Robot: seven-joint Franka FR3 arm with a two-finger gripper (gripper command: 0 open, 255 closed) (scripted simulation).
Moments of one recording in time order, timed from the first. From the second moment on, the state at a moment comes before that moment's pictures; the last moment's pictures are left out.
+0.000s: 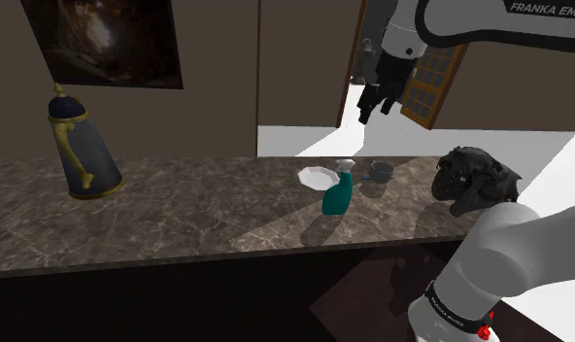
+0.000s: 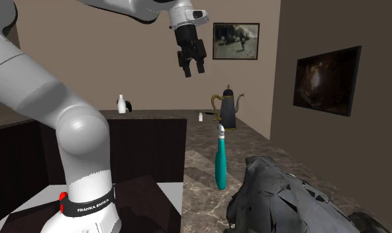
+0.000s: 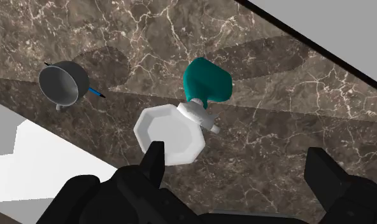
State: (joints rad) arm 0.02 -0.75 0.04 -2.26 -0.11 1.69 0.08
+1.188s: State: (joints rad) arm 0.12 -0.18 -0.03 -2.22 -0.30 1.83 -0.50
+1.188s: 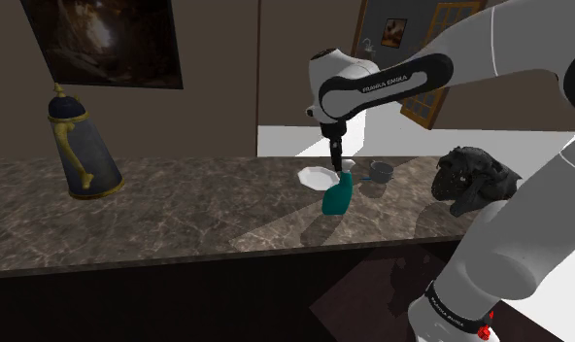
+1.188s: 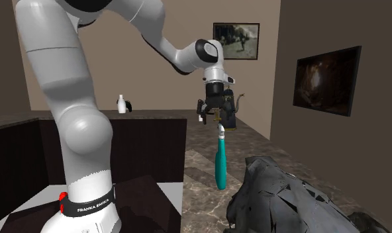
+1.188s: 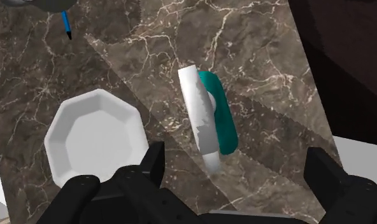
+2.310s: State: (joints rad) arm 0.12 0.08 -0.04 -2.29 -0.46 2.01 -0.68
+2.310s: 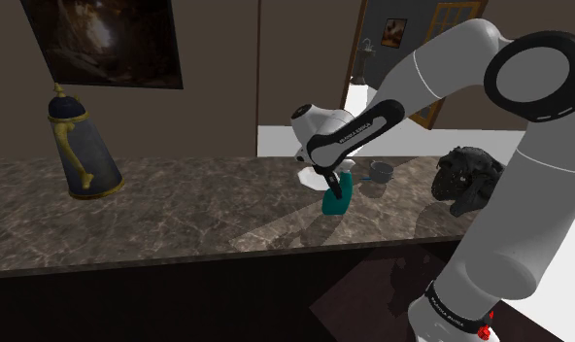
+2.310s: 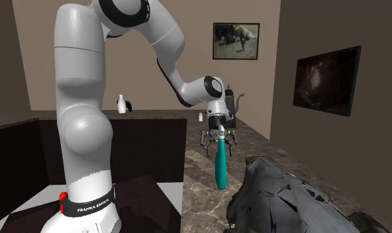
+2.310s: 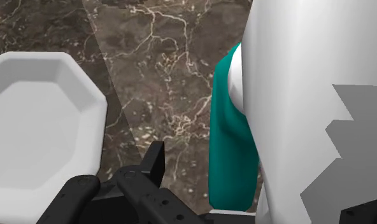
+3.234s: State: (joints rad) arm 0.12 0.08 -0.04 -2.29 -0.46 2.01 -0.68
